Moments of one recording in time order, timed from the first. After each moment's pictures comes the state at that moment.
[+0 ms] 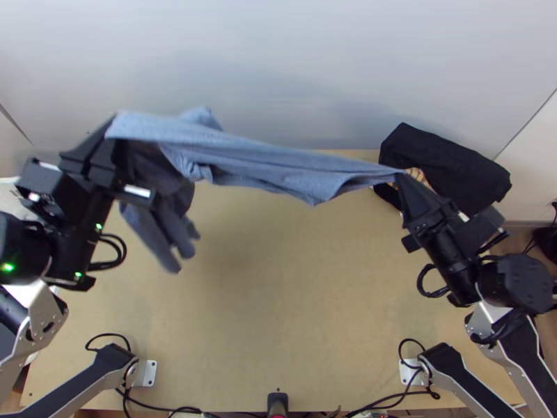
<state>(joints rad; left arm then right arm) -0.38 0.91 1.40 -0.07 -0.34 0.13 0.41 0.74 0.90 0.14 0.01 0.54</state>
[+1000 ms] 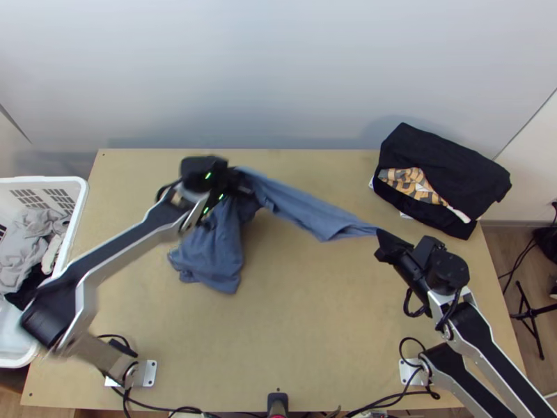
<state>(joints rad) -0.43 1.66 1.26 0.09 -0.10 -0.05 0.35 0.74 0.40 0.07 0.00 0.64</state>
